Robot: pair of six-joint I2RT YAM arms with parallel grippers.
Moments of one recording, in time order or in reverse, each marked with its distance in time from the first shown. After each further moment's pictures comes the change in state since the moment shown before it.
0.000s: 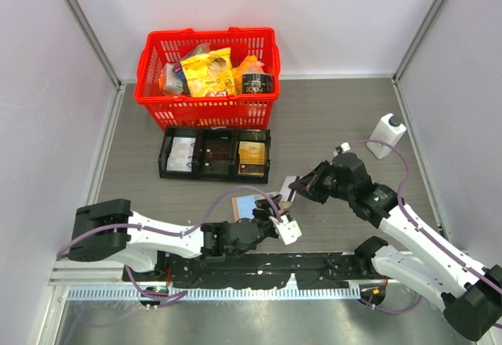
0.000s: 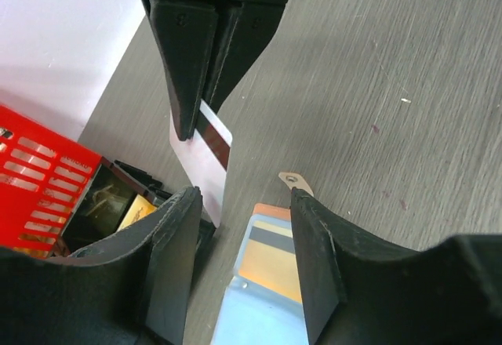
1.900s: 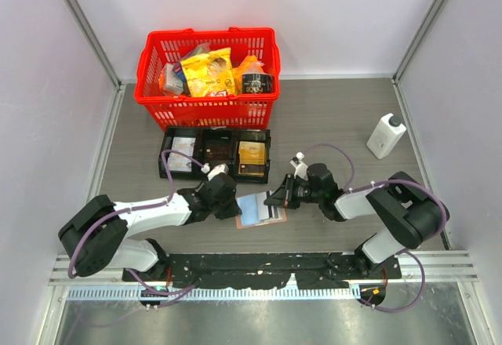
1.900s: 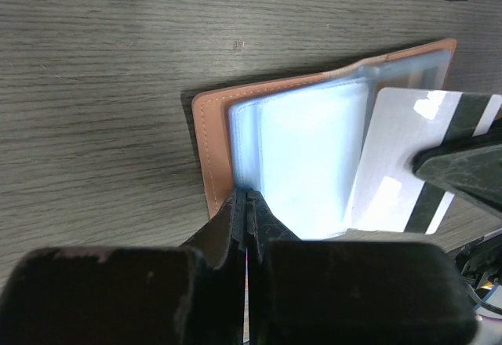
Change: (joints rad) left arm 0.606 -0.035 -0.019 -0.775 0.461 -1.506; right arm 0.016 0.739 -0.286 1.140 -0.381 -0.311
